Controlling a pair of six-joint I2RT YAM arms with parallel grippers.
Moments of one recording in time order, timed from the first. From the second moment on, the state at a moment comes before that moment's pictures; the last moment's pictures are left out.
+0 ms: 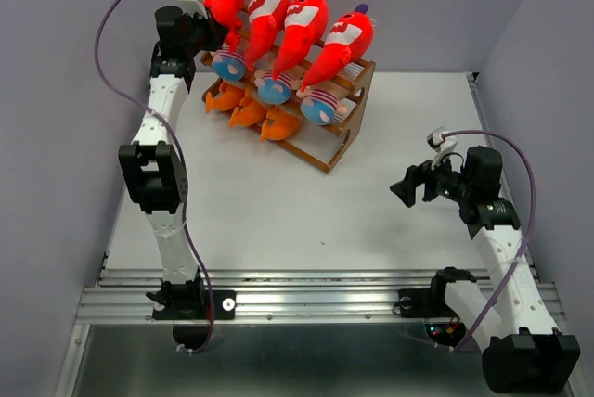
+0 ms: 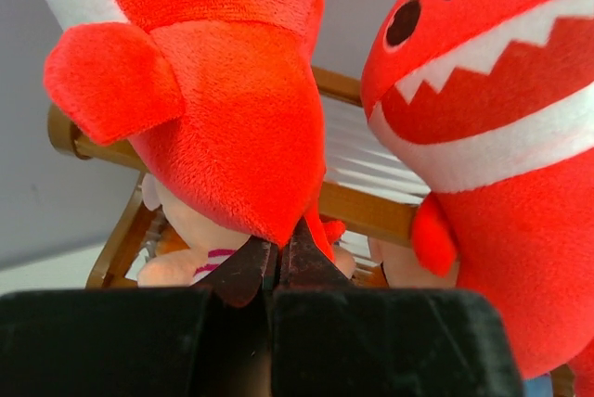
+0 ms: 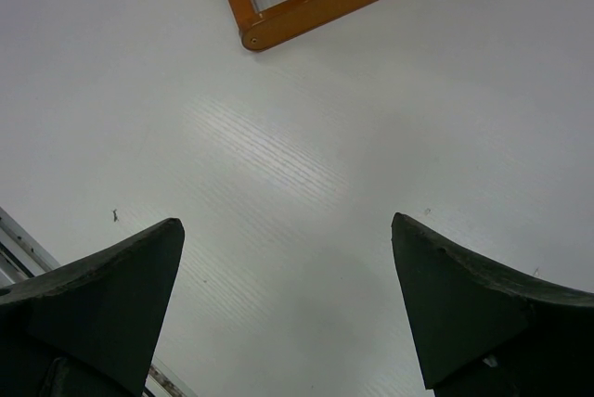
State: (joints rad) left arm -0.01 2.06 2.04 -0.04 0.42 -0.18; right arm -0.03 0.81 0.71 -0.43 -0.66 -0.16
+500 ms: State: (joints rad) left arm -0.01 2.08 2.06 -0.09 0.49 -0.12; right arm -0.05 0.81 0.71 -0.43 -0.66 -0.16
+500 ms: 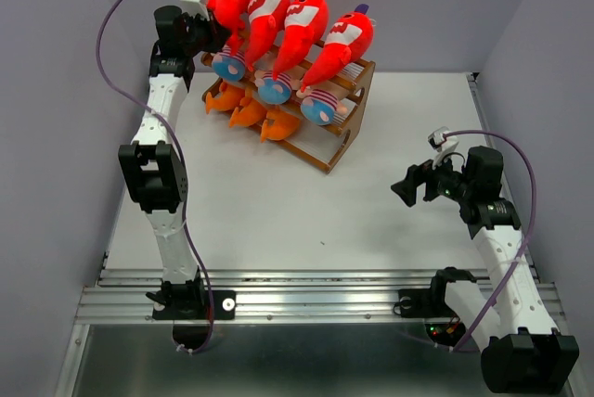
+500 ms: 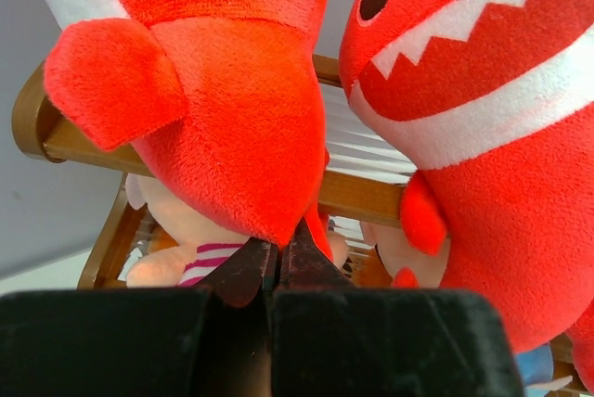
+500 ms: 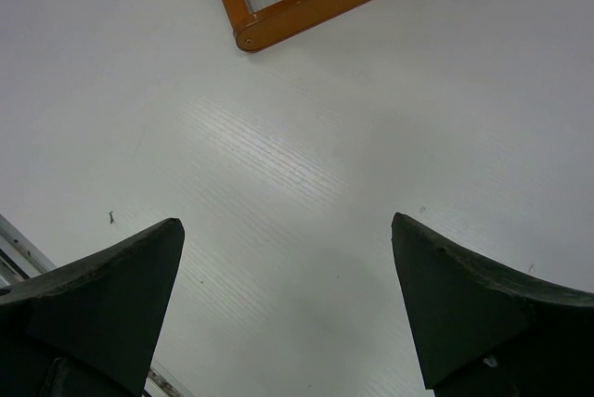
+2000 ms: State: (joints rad) left arm 0.00 2.07 2.06 -0.09 0.50 -0.14; right arm -0.06 0.80 0.70 -0.43 -0.66 -0.16
